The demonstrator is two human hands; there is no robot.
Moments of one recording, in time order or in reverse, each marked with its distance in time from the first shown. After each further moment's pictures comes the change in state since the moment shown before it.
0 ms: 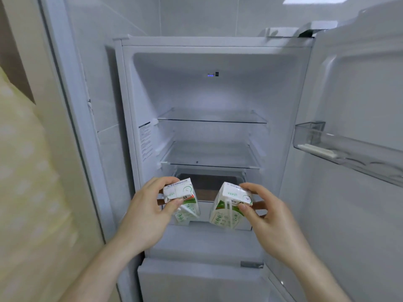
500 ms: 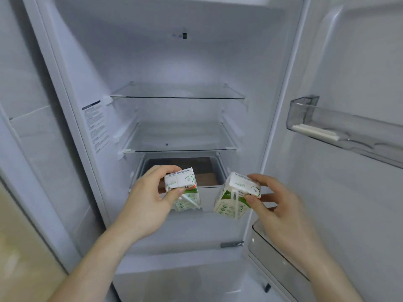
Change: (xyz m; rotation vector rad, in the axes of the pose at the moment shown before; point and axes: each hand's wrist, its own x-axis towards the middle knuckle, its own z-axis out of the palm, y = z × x) left_hand 0.060 -0.028 0.060 -0.070 -0.218 0.052; right_hand 0.003 0.025 -0.019 -0.015 0.137 0.202
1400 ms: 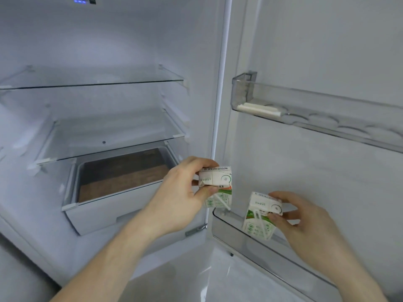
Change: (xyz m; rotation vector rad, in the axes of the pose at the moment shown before) left_hand 0.036 0.052 0.104 -0.099 -0.443 0.311; right_hand -0.071 0.038 -0.069 -0.322 0.234 0.376
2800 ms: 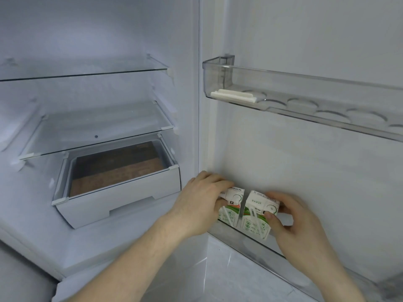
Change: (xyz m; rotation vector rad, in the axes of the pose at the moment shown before) left_hand 0.016 -0.009 0.091 0.442 -0.244 0.102; right_hand -0.001 0.054 0.008 0.088 0.062 -0.071
